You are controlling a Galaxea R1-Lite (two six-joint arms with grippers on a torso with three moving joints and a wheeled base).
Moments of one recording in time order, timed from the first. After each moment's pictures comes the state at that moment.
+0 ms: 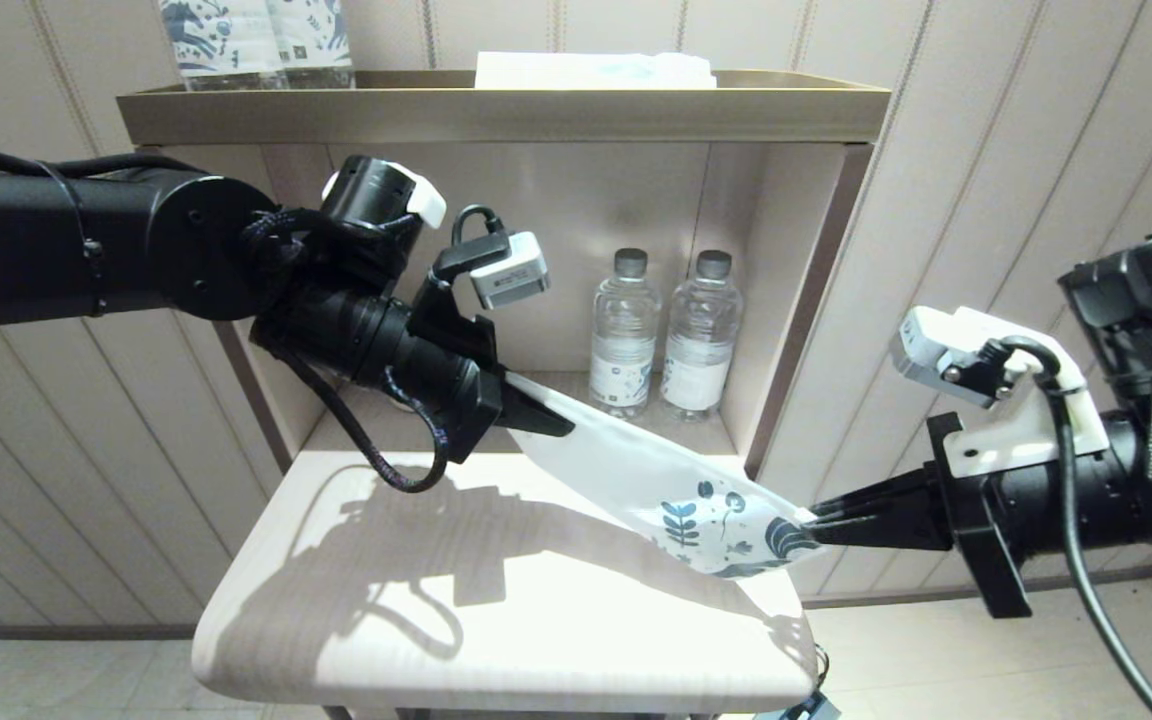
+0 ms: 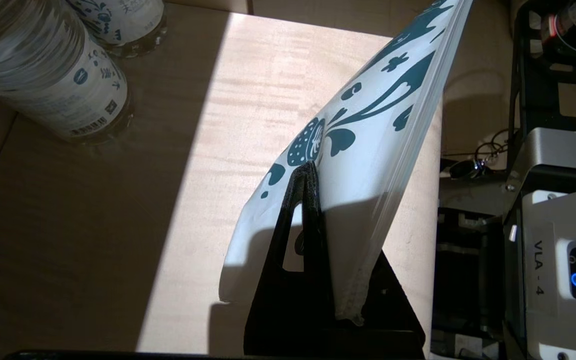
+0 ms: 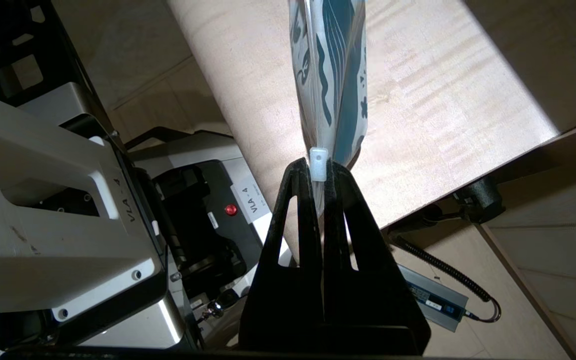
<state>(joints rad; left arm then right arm) -0.52 1.93 -1.69 0.54 -0.71 0.67 0.34 1.40 -1.08 0.38 0.58 -0.43</state>
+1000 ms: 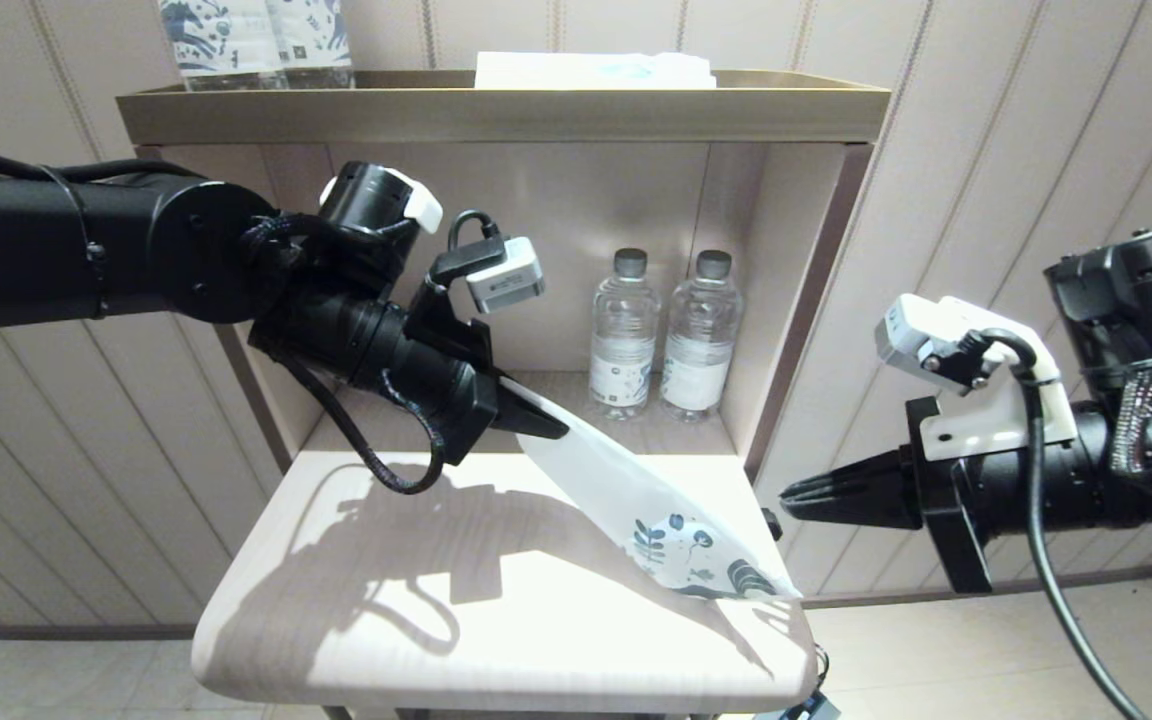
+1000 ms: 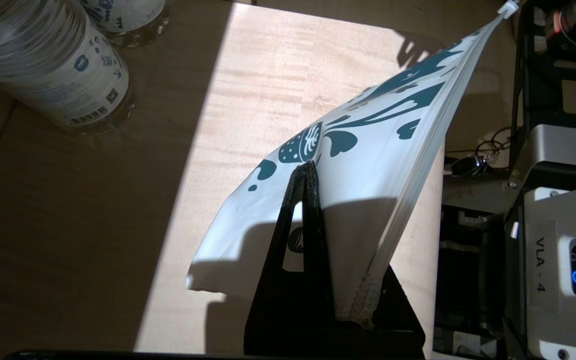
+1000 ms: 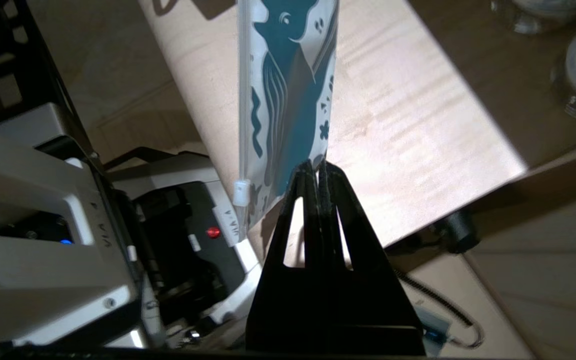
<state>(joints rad) -0.52 1.93 -1.68 0.54 -0.71 0.67 0.35 1.43 -1.04 0.23 0.58 -0.42</state>
